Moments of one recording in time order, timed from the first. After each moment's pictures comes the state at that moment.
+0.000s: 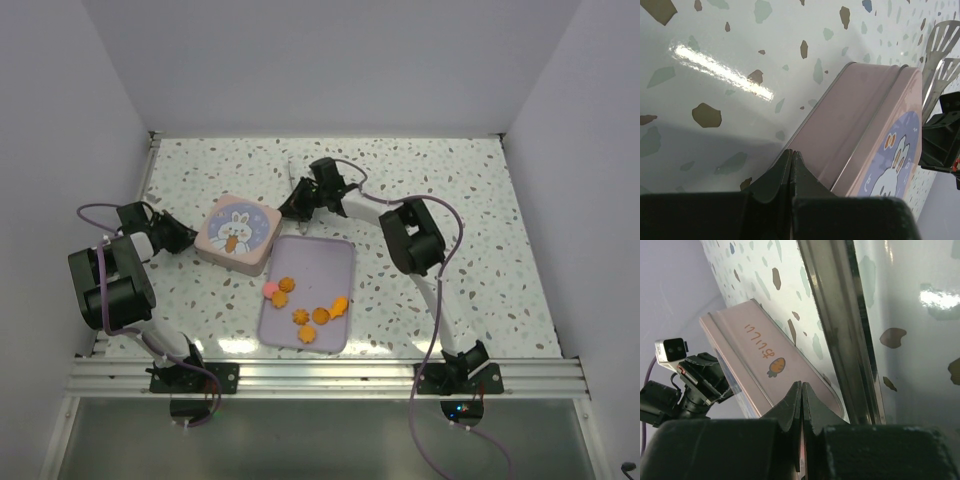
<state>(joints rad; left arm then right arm) 0.42 1.69 0.79 0.02 0.55 -0.54 0.58 2.50 1.89 -0.05 -0.53 1.17</state>
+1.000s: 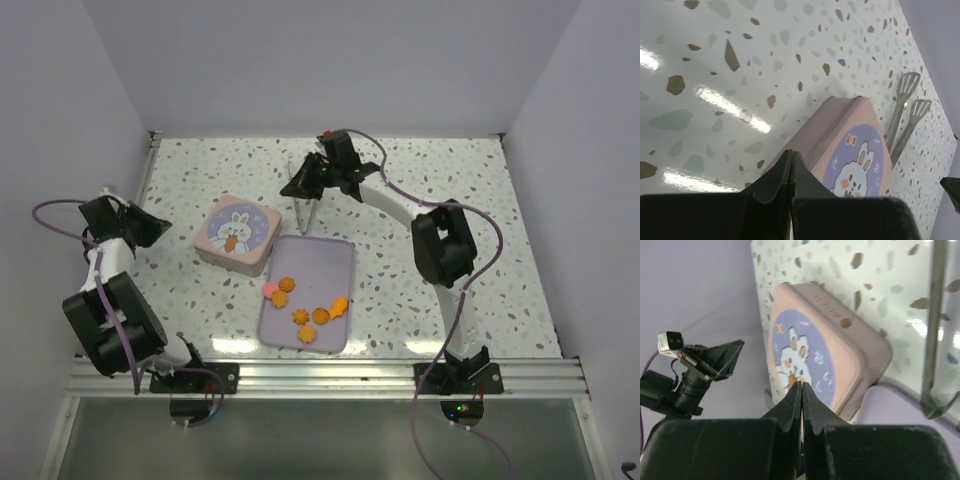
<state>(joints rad) 0.56 1.45 0.84 -0.17 0.47 -0.50 0.56 2.25 1.84 -0.23 -0.48 1.03</state>
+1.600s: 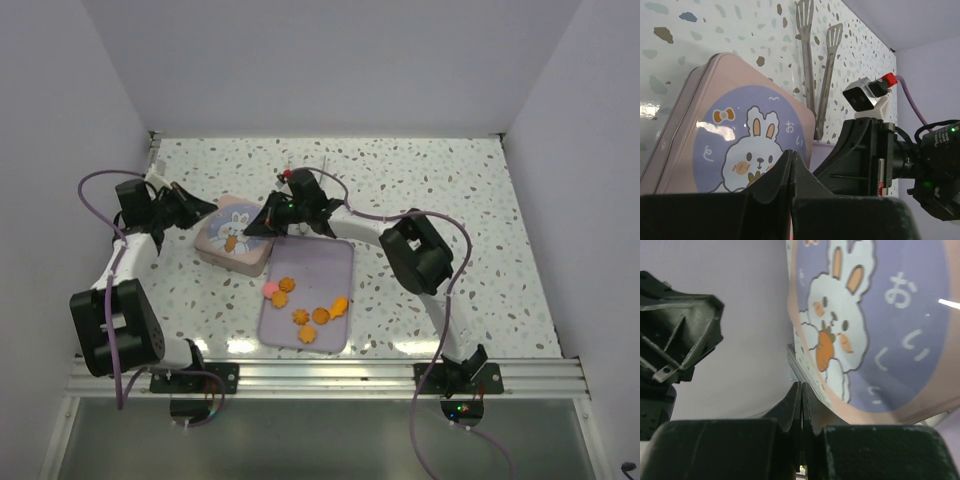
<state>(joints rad) 0.30 1.39 0.84 -0.02 0.71 -0.56 0.76 2.25 1.66 0.12 -0.60 1.24</state>
